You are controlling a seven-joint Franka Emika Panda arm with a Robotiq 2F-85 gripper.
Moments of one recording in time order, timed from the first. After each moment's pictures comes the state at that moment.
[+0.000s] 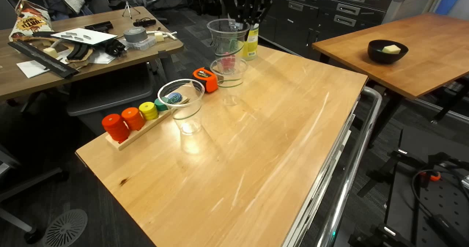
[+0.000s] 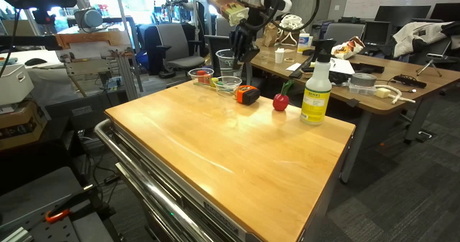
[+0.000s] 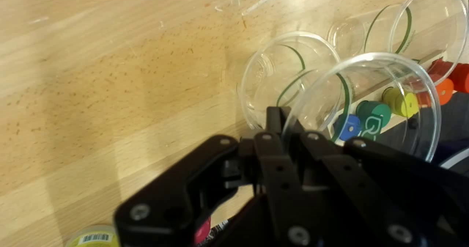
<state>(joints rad) -0.05 0.32 -0.02 -1.73 0.30 1.98 0.12</state>
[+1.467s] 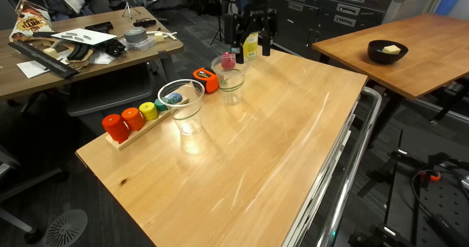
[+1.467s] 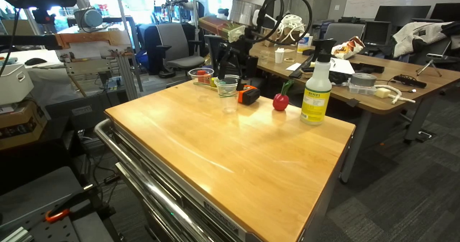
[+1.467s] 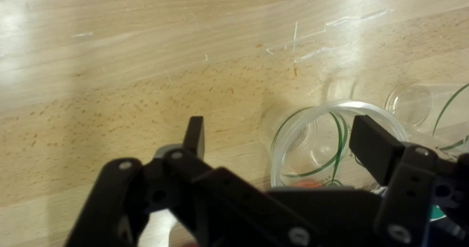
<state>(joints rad) -0.01 0.37 -0.01 -1.76 0.14 1.96 0.08</state>
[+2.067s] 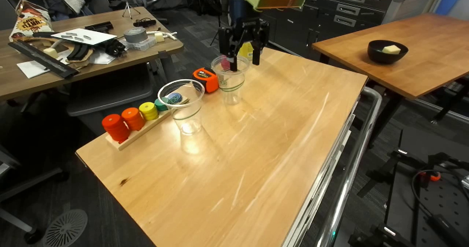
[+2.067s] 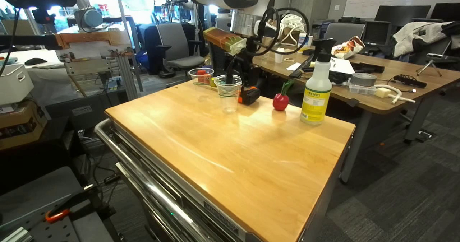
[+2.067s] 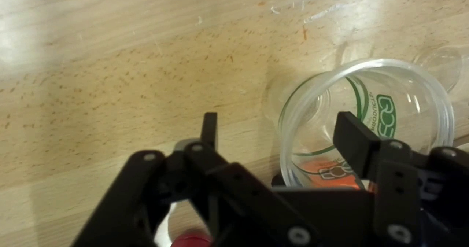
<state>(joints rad) -0.01 0.42 -0.01 -1.76 0.13 2.08 0.11</state>
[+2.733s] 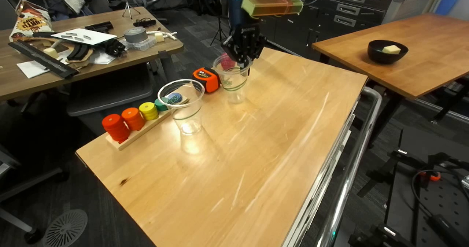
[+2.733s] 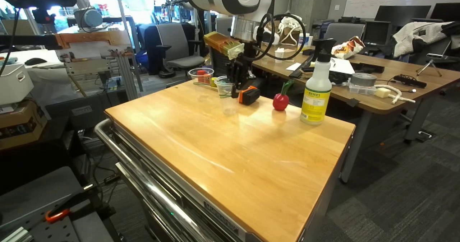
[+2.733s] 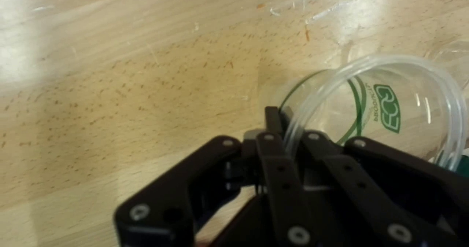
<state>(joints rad) 0.00 0.44 -0.01 -1.76 0.13 2.09 0.16</state>
